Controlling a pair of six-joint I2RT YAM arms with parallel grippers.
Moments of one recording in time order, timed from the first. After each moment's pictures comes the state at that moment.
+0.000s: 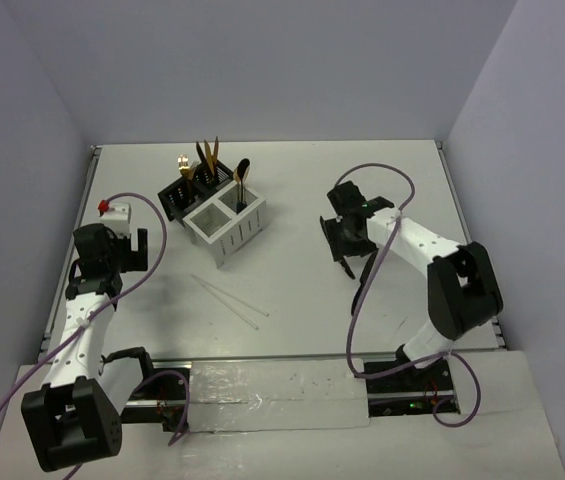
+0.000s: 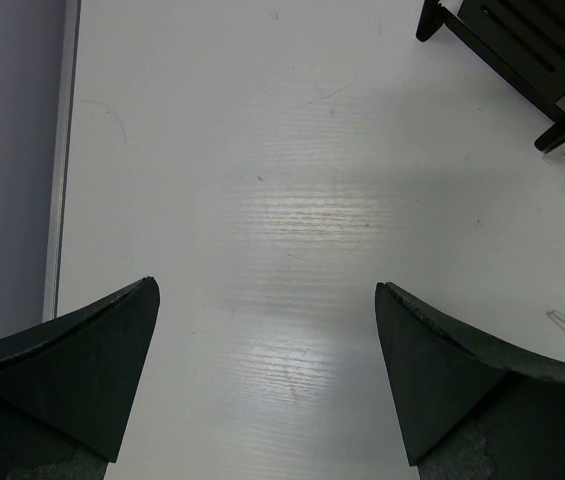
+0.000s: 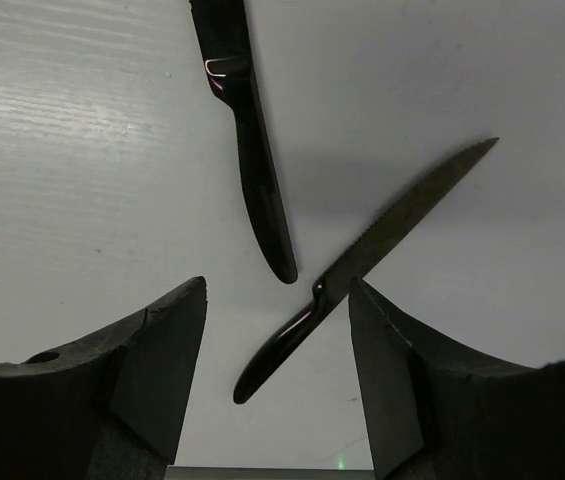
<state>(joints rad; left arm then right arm) 0.17 0.93 0.56 -0.22 -0.01 0.23 0.44 1.55 1.10 -0.76 0.18 0.21</state>
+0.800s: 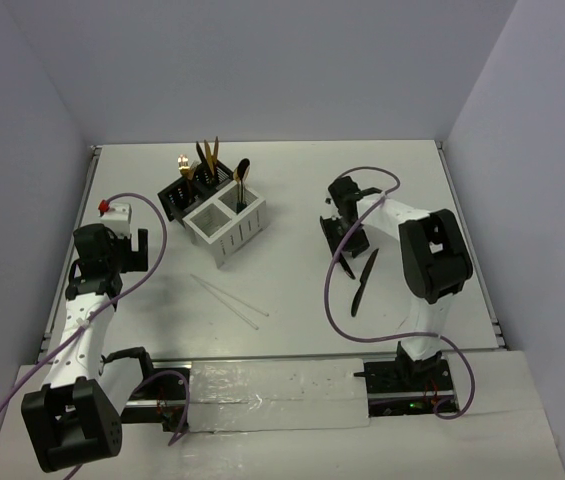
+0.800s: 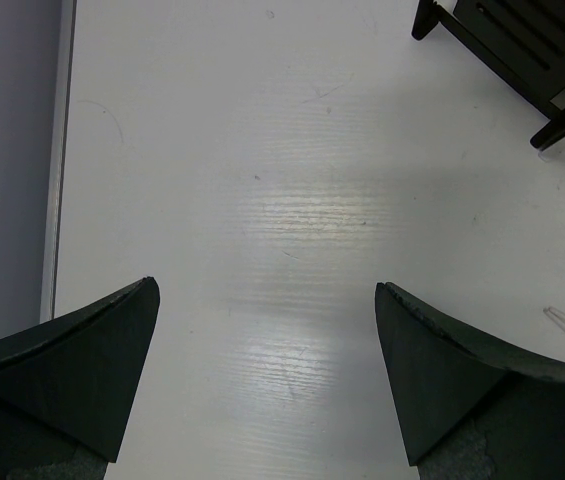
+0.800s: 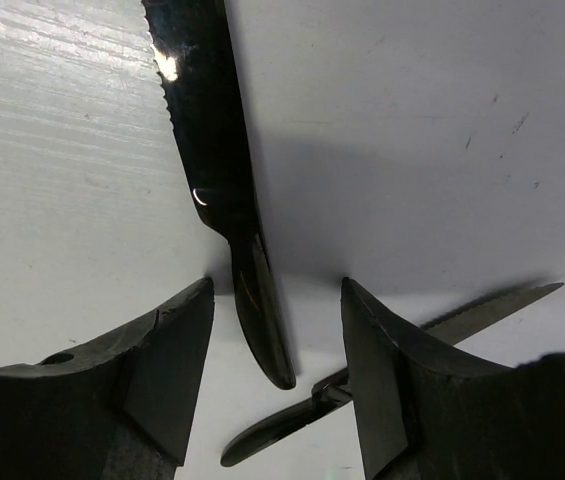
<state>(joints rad) 0.17 0.92 0.56 -0.22 0.00 0.24 0.34 1.88 1.22 -0.71 0.01 0.09</state>
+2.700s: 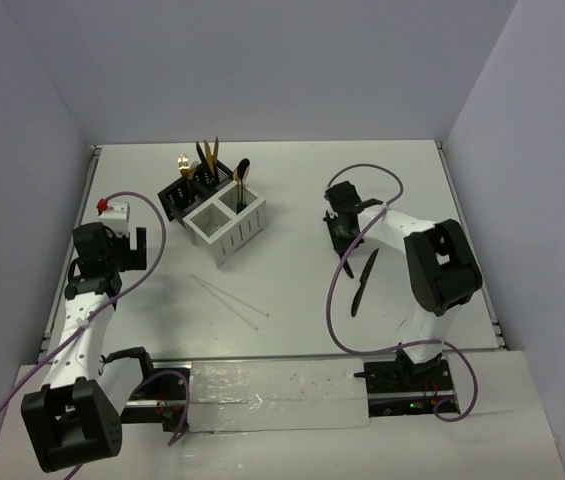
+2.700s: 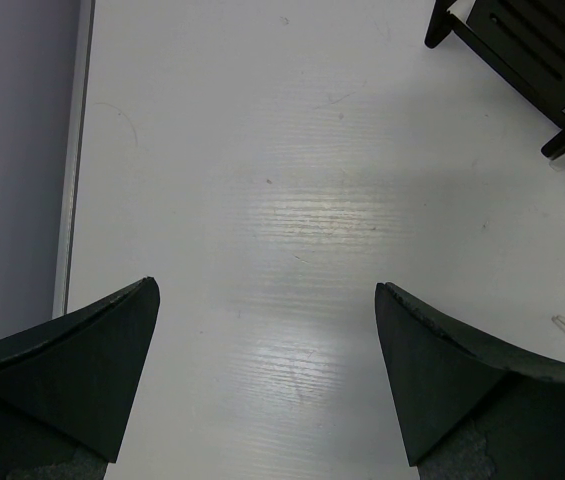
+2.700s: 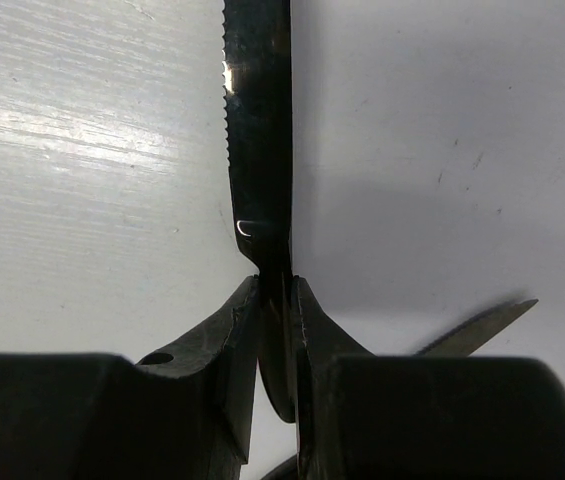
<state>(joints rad) 0.17 0.92 0.57 -0.22 -0.02 0.23 0.38 1.78 1.10 -0.50 0.11 0.13</state>
